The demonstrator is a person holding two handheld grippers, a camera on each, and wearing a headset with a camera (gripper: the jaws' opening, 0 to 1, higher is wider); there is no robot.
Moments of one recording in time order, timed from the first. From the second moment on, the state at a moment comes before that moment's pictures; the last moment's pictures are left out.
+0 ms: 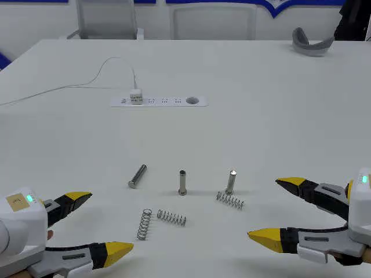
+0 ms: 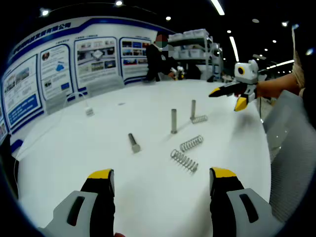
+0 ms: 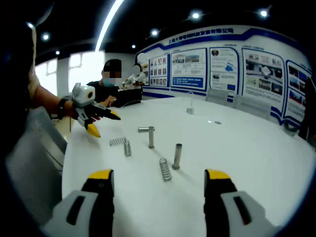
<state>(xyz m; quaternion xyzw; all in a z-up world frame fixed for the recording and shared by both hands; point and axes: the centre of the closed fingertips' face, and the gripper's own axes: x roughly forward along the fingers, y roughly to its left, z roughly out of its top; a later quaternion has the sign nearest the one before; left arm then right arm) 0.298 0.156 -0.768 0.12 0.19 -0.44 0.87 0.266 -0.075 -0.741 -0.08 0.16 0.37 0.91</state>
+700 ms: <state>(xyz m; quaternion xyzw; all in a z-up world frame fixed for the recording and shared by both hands) 0.299 0.158 -0.767 0.12 0.20 -0.44 0.87 0.262 -0.071 -0.741 -0.08 0.16 0.38 0.91</state>
